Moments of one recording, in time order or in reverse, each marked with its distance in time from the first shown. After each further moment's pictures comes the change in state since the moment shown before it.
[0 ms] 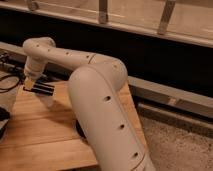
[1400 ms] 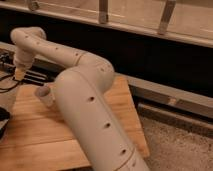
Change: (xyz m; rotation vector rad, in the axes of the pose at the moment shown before) arm -0.050 -0.031 -0.017 0.058 -0.166 -0.050
